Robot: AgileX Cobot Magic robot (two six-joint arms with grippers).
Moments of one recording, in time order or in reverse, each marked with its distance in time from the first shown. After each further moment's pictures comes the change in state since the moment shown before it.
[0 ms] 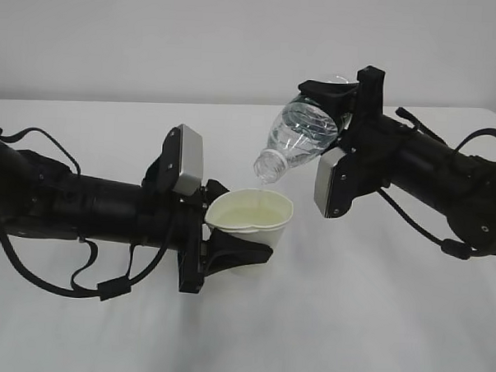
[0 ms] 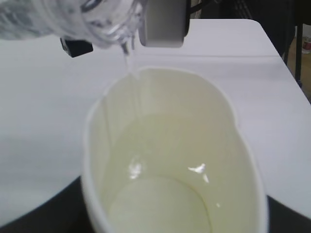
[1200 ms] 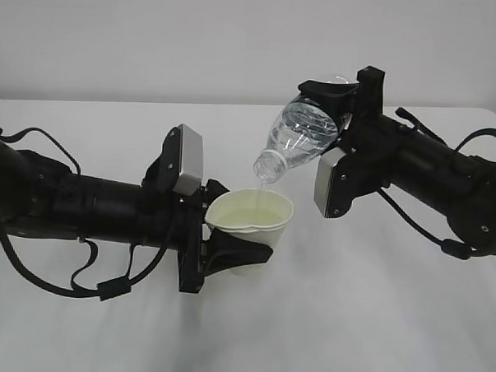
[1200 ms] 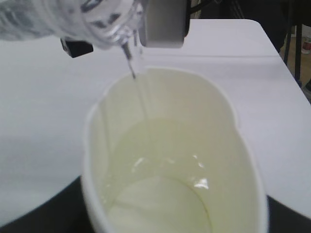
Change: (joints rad) left arm 0.000 0.000 0.000 0.000 0.000 0.000; right arm 0.000 0.000 0.000 0.000 0.000 0.000
